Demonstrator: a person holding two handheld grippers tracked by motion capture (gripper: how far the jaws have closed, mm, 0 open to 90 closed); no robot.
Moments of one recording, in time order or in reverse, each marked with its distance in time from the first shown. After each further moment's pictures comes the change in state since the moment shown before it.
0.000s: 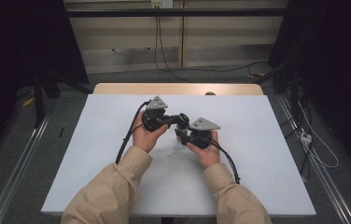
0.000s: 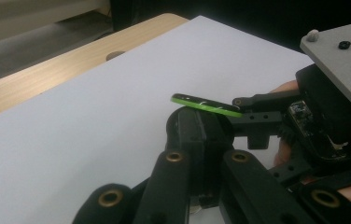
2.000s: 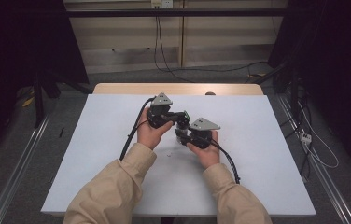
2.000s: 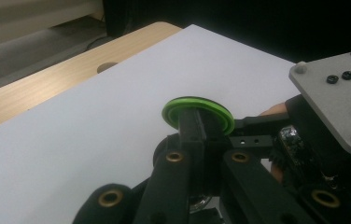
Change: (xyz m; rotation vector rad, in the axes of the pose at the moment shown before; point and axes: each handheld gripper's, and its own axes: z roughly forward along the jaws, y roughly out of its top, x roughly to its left) left arm -0.004 0.014 0.010 -0.014 -0.028 0.001; right arm 0.000 0.000 0.000 0.001 -0.001 -0.001
